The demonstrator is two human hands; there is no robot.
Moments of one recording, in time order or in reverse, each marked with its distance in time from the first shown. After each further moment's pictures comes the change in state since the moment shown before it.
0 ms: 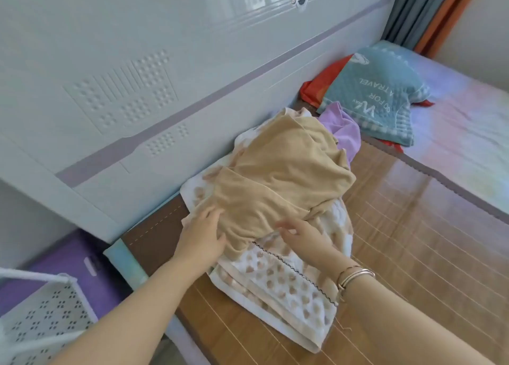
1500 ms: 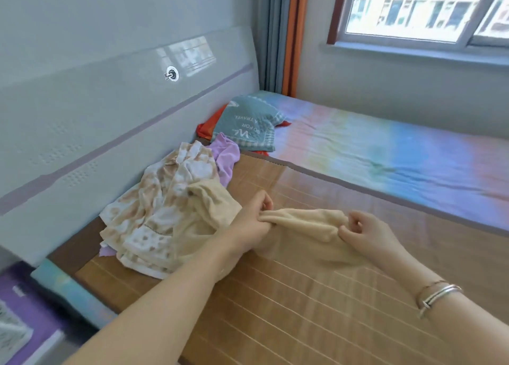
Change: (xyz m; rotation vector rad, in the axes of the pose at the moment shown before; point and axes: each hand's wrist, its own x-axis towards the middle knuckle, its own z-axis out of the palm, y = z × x) left_hand -0.276 0.385 0.107 -0.417 -0.219 0.499; right_hand -0.438 0.228 -0.225 -0.121 0.688 0.085
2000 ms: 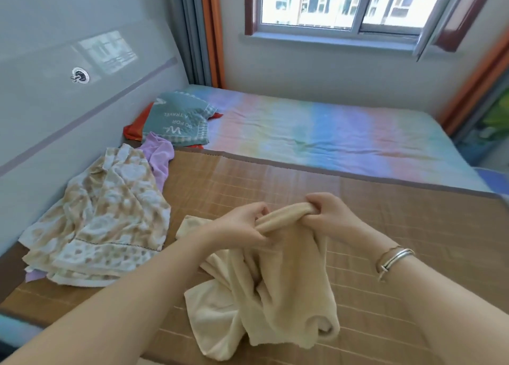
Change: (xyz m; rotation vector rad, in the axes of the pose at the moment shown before) left_hand -0.039 0.109 0.103 0.183 -0.552 0.021; right_hand -0.085 0.053 -0.096 0.150 -0.033 -0.084
